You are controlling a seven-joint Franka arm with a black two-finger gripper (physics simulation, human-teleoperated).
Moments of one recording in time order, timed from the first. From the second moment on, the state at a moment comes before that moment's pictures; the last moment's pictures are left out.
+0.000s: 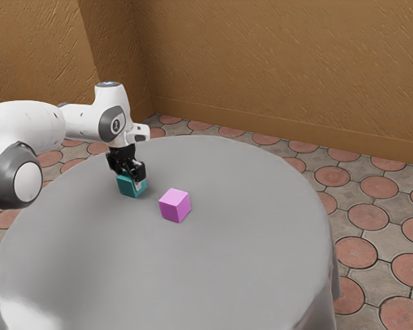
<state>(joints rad) 0.24 0.83 -0.01 -1.25 0.02 2.03 0.35</state>
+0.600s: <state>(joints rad) 0.22 0.67 -0.07 -1.32 0.02 2.00 0.34</state>
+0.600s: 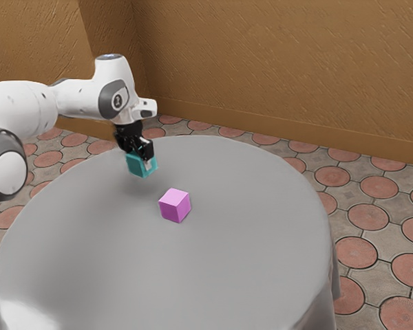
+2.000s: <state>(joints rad) 0.07 0.48 -0.07 -1.60 -0.02 2.07 0.10</state>
